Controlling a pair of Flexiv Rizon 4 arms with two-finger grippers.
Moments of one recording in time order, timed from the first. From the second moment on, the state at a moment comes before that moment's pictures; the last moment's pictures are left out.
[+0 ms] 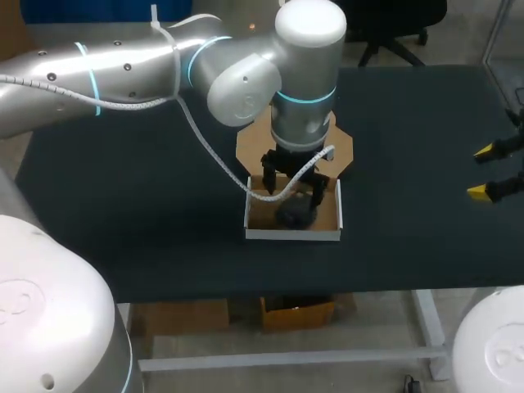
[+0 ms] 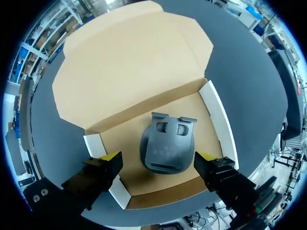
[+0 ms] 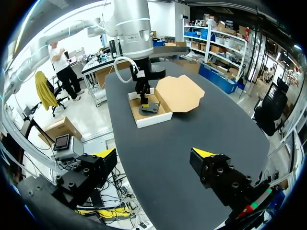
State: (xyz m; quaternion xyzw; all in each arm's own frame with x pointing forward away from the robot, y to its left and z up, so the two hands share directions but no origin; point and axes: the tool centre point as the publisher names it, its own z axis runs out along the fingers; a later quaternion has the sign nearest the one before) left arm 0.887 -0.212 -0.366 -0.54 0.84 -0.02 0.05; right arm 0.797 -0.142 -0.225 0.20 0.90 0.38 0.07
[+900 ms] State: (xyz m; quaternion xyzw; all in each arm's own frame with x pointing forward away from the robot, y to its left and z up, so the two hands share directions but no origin) left arm 0.878 -0.219 -0.376 -0.63 0.78 -0.02 0.02; right arm 0.797 -0.142 -0.225 0.20 0.90 0.38 0.07
